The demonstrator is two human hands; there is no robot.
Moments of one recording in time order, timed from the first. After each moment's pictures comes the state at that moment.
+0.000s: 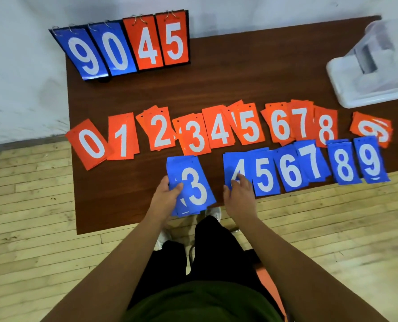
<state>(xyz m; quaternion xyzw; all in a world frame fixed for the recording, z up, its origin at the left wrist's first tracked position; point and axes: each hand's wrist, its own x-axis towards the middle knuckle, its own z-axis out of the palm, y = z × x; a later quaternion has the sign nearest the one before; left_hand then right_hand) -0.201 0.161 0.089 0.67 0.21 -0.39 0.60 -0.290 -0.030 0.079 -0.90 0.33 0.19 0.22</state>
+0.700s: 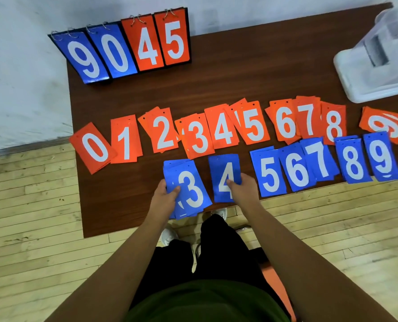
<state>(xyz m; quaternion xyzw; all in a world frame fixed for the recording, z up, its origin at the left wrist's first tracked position) -0.192 0.171 0.086 0.71 0.21 -0.38 0.56 -0.263 -0.042 0.083 -0.69 0.49 0.14 0.51</state>
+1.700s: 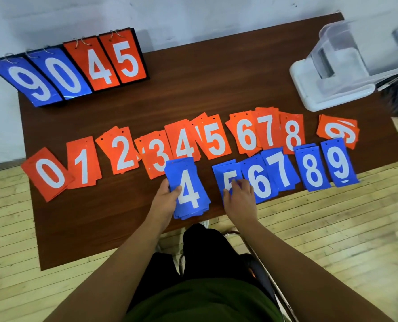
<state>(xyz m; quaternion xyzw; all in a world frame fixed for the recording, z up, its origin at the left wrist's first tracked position) -0.189 0.051 0.078 0.68 0.18 -0.42 0.58 -0.301 -0.131 0.083 -0.89 0.37 0.15 0.23</state>
